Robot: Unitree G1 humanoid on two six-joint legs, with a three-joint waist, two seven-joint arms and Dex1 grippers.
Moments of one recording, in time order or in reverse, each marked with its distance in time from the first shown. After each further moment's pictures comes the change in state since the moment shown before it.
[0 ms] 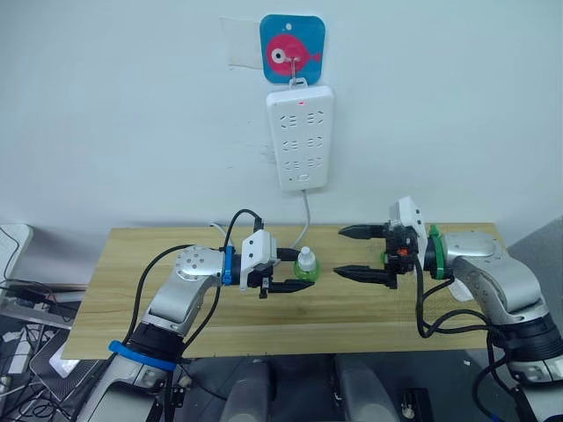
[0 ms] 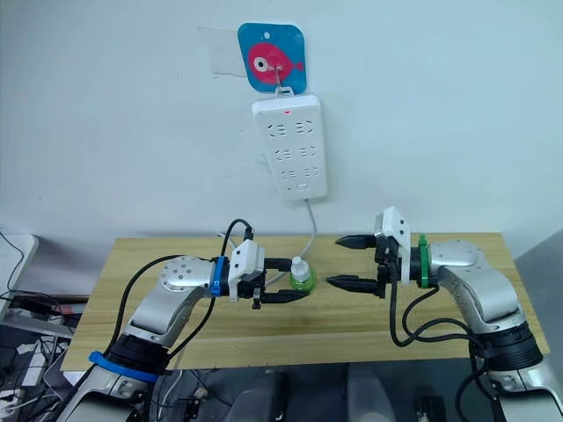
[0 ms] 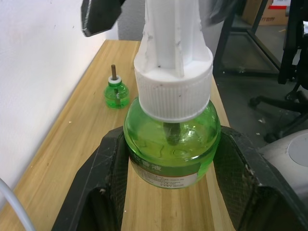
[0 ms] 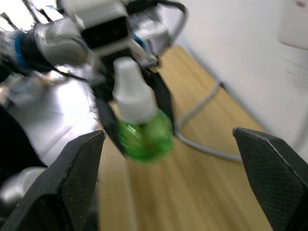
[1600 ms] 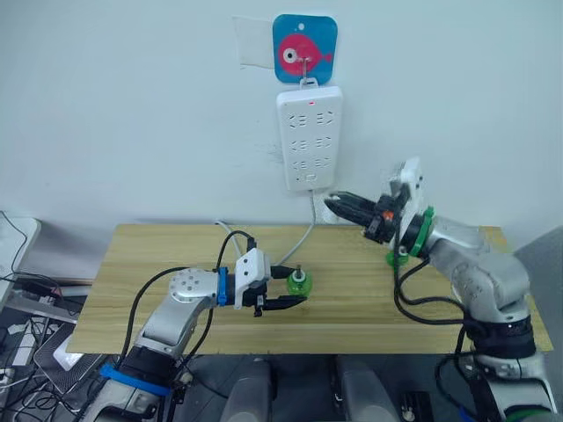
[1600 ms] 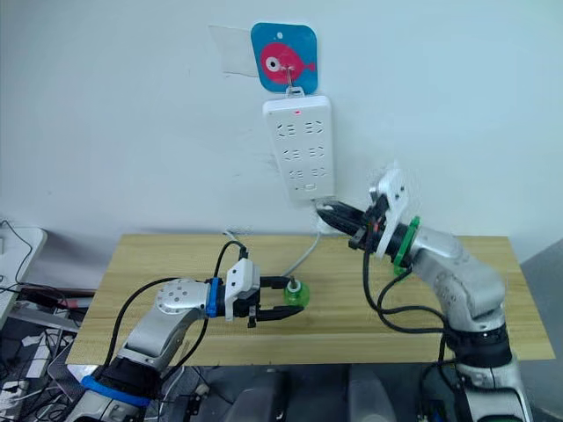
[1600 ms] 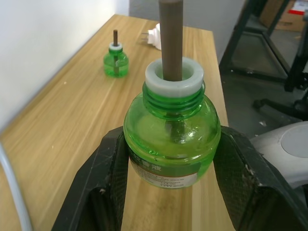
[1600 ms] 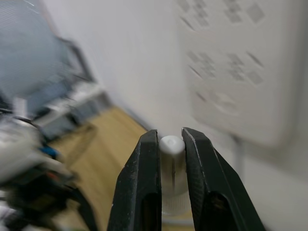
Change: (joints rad) left arm 0.149 0.013 0.003 -0.039 0.012 0.006 0.082; right arm 0.062 0.202 -0.070 -0.069 -0.124 0.000 -0.519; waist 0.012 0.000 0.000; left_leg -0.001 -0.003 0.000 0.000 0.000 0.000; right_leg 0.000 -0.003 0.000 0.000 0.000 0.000
